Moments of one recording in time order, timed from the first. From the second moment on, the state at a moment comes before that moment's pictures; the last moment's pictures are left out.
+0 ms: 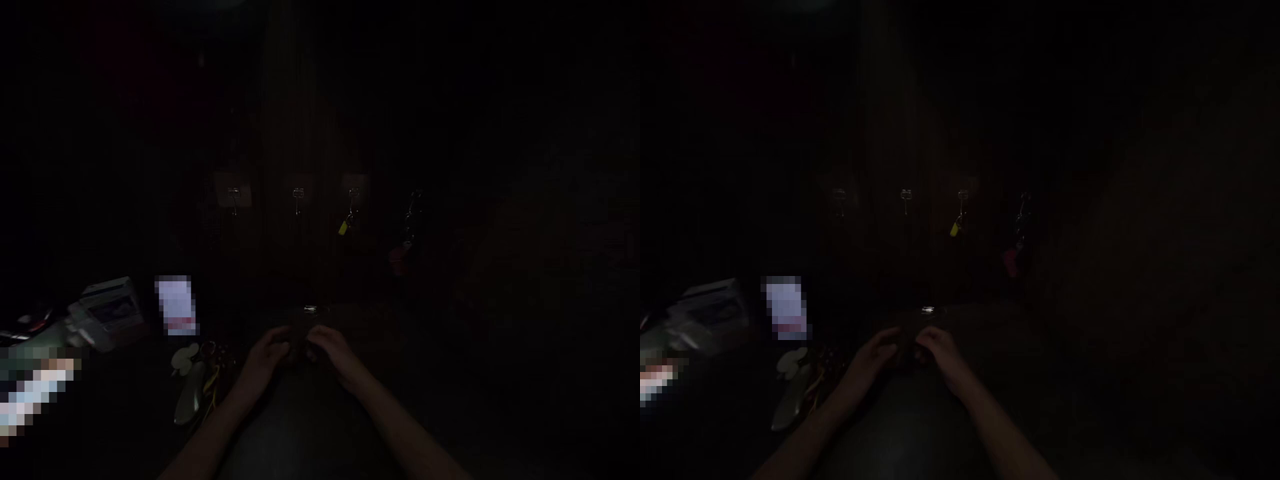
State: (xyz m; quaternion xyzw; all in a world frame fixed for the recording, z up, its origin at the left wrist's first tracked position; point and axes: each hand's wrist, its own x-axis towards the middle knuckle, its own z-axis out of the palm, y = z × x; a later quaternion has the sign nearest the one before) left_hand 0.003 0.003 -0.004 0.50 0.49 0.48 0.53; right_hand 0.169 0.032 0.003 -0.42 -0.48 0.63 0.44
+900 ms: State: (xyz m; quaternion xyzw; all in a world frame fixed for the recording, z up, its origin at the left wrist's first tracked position) left_hand 0.004 -0.002 0.008 0.46 0.52 0.49 0.52; right_hand 0.175 0.033 0.001 -0.39 -0.58 0.58 0.41
